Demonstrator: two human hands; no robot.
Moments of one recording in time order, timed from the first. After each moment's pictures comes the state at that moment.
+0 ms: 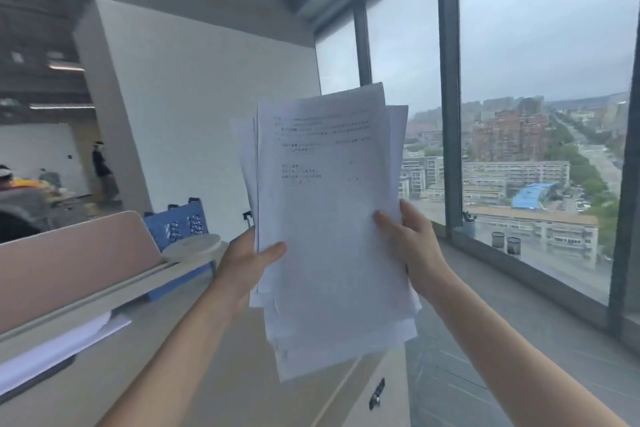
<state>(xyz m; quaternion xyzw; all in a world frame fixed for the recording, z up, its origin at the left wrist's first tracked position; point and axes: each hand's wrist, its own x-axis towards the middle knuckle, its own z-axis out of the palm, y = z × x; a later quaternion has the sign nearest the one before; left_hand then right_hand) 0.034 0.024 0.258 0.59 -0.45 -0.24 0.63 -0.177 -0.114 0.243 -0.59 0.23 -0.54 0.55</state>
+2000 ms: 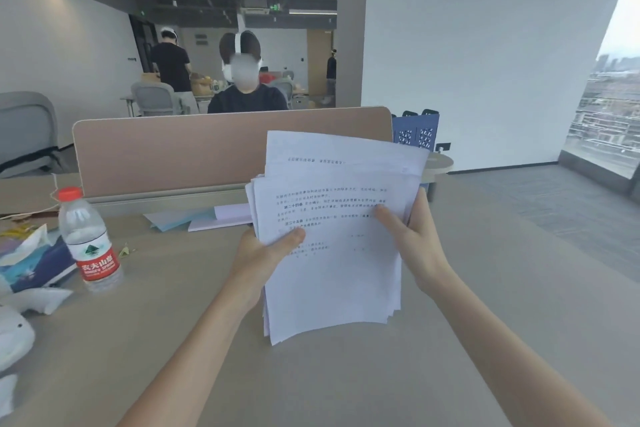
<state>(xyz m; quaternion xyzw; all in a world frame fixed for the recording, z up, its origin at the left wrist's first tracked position) 0.237 0.289 0.139 0.66 -0.15 -0.05 0.74 0.156 0.074 0.156 -0.69 0.02 -0.30 0.66</state>
